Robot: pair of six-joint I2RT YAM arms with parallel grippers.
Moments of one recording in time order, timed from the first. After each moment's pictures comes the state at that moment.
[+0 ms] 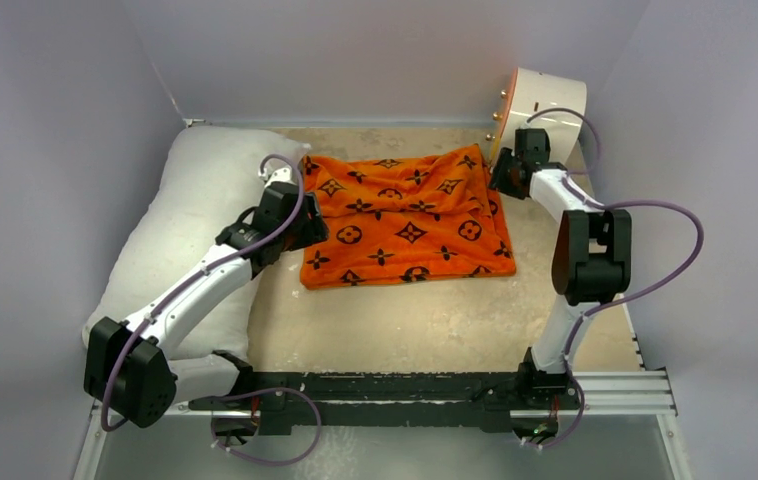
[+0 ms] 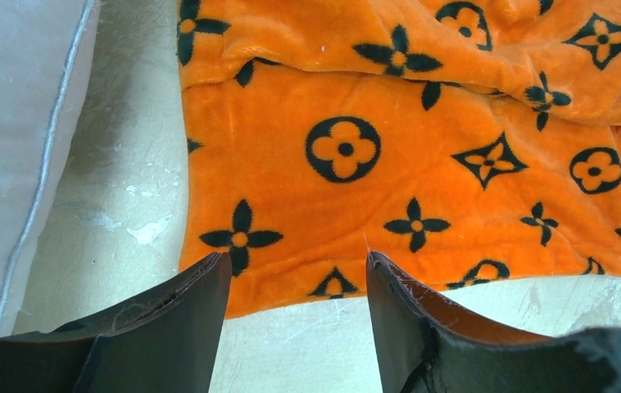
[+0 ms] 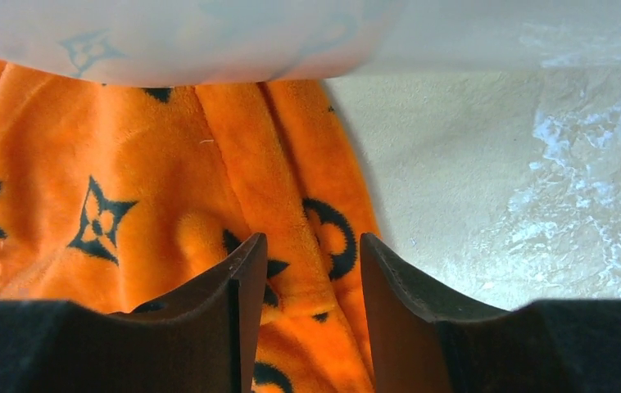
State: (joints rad) left arm -0.47 1.23 0.94 -0.44 -0.19 -0.65; right arm 0.01 1.89 1.38 -0.35 0.07 0.34
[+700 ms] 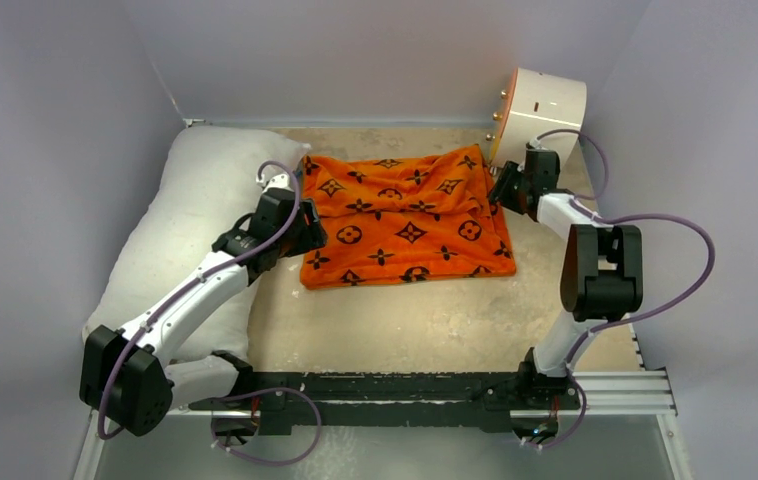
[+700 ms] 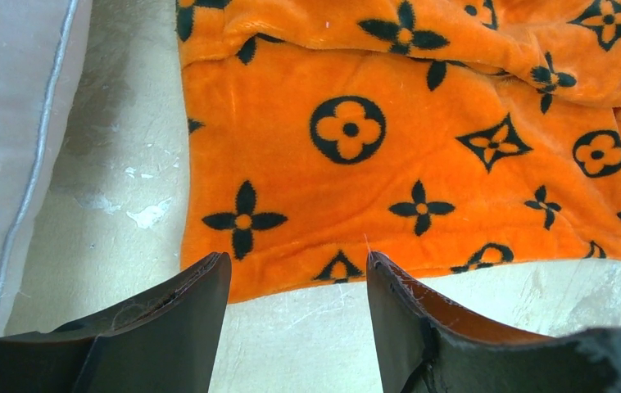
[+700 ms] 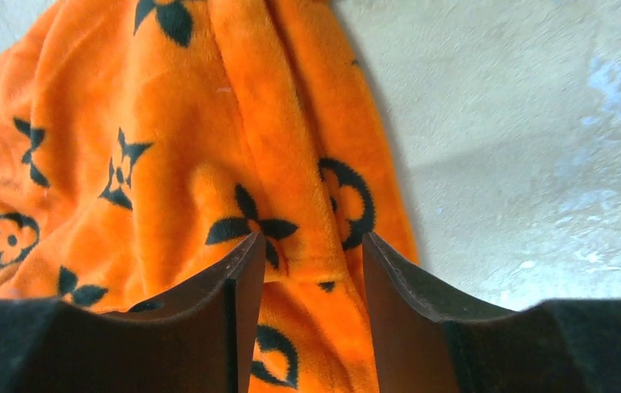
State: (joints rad) left arm -0.46 1.19 0.89 -0.44 -0.16 -0.65; right arm -0.03 1.76 1.12 -0.11 -0.08 0.40
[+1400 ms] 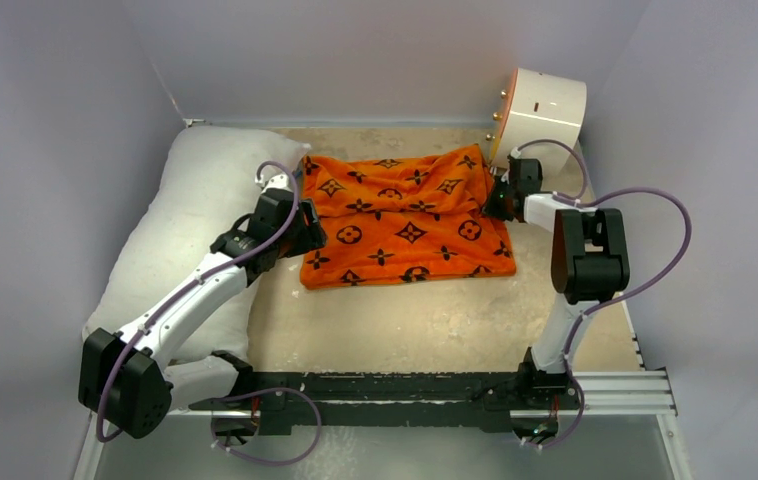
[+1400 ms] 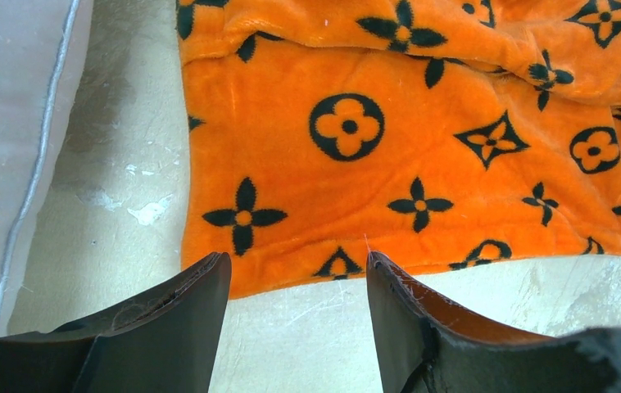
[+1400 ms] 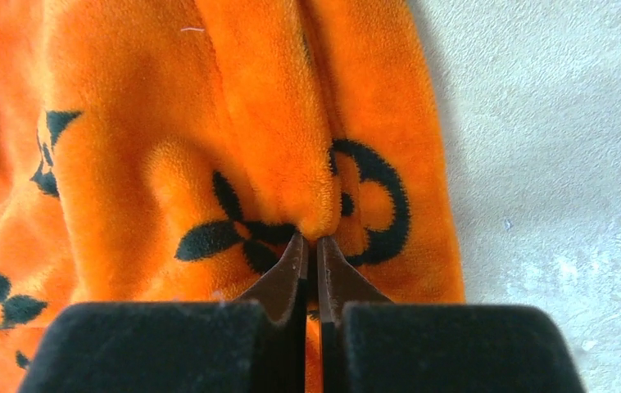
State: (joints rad) left arm -0.46 1.17 0.89 -0.45 -0.16 -0.65; right arm 0.02 1.90 1.12 -0.08 -0.12 0.40
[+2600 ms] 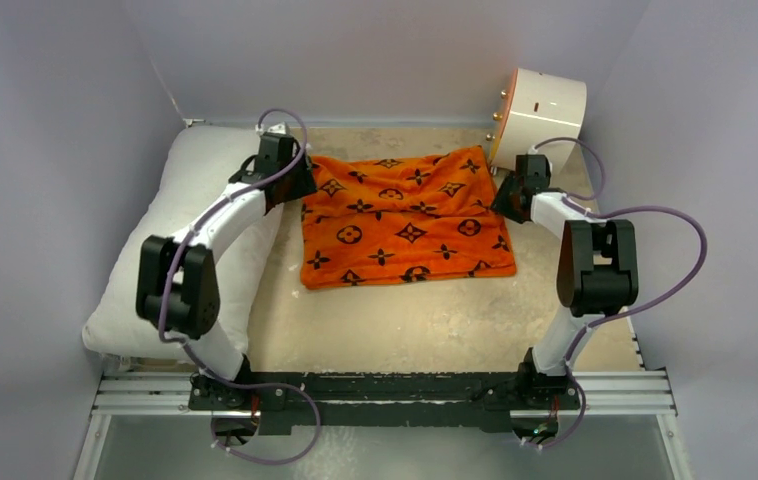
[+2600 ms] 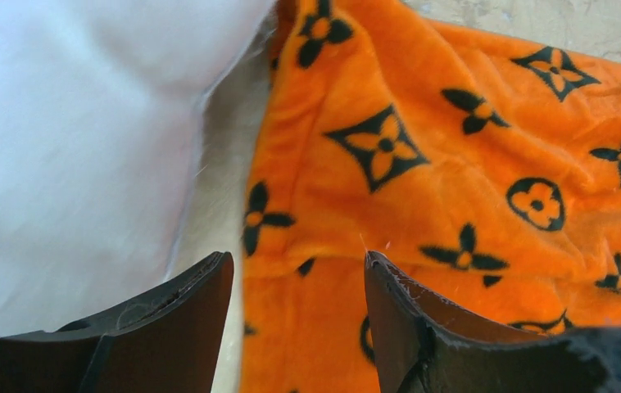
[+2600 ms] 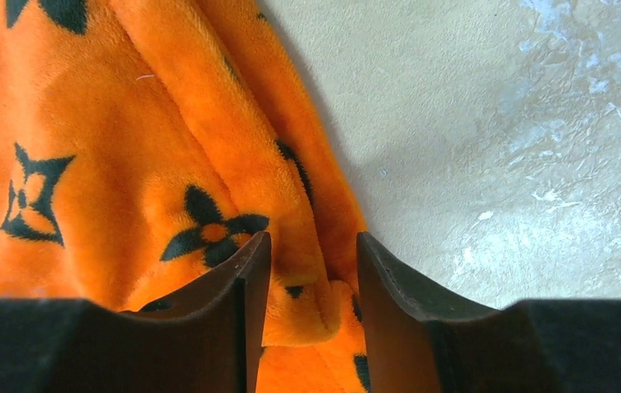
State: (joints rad) left arm -0.25 1.61 1.23 -0.36 -0.17 -0.49; right arm 0.01 1.80 1.13 -0.21 0.09 0.46
